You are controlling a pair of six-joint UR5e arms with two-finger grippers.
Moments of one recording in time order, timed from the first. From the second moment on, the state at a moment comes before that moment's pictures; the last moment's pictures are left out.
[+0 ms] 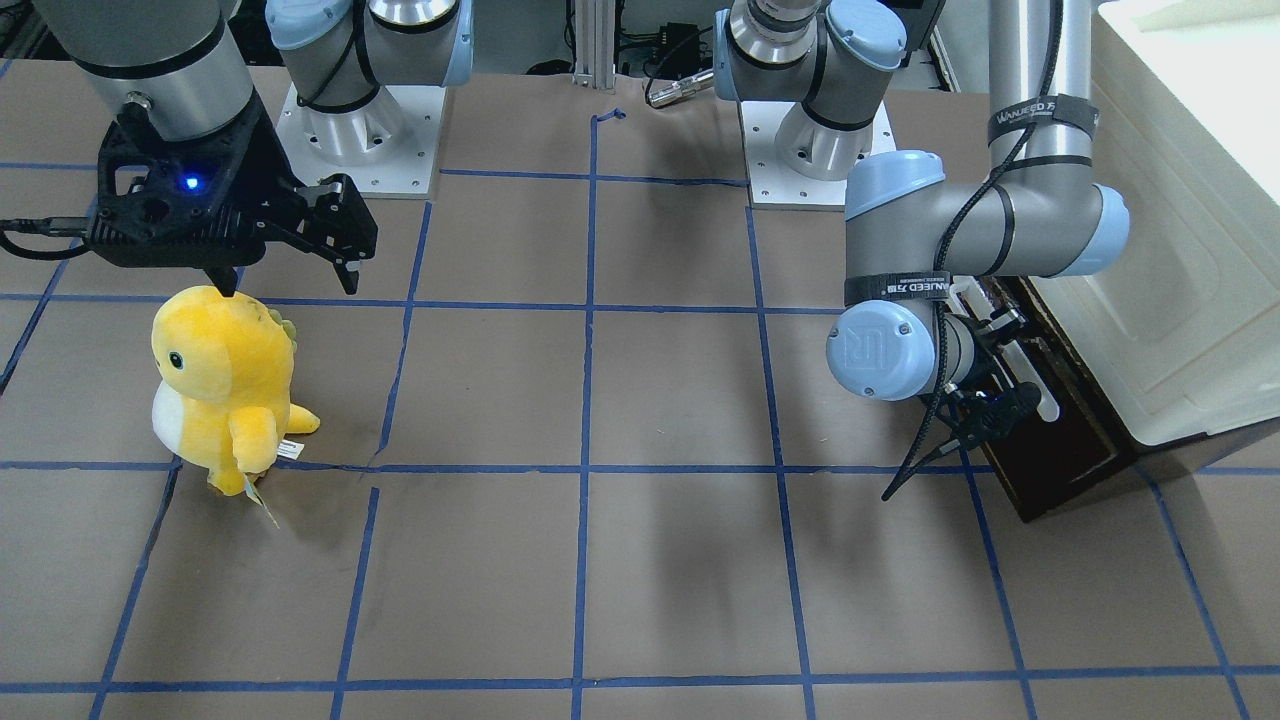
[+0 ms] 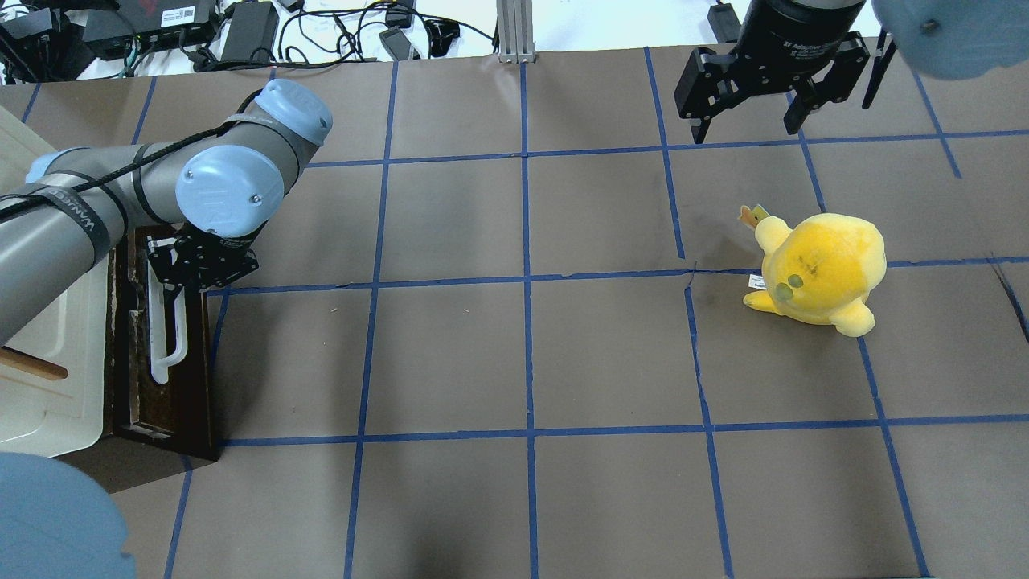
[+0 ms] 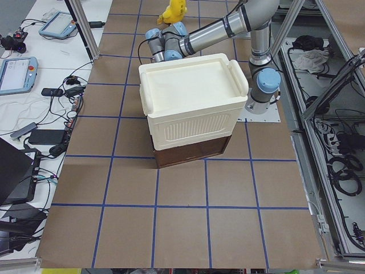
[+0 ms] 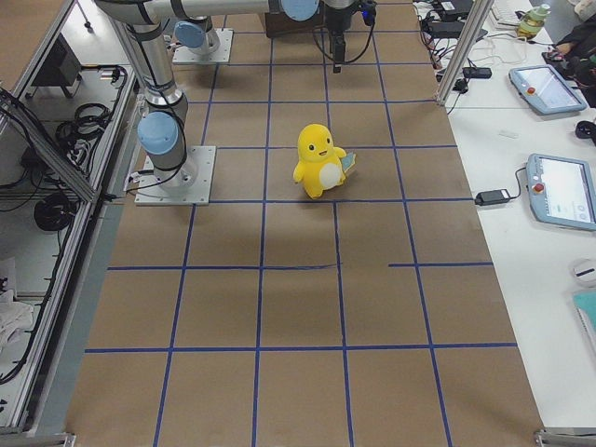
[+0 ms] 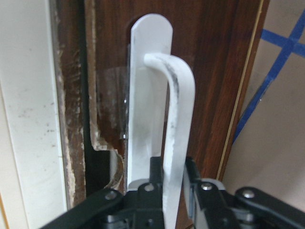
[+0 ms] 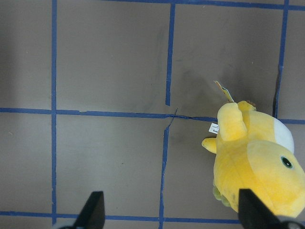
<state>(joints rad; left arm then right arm) -1.55 -1.92 -1.74 -1.57 2.36 -0.66 1.60 -1.48 1.44 -1.57 -1.58 -0.02</state>
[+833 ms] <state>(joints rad) -1.57 -1.94 -1.73 -1.57 2.35 -0.67 1.60 -1.48 1.44 -1.57 -1.58 -0.02</state>
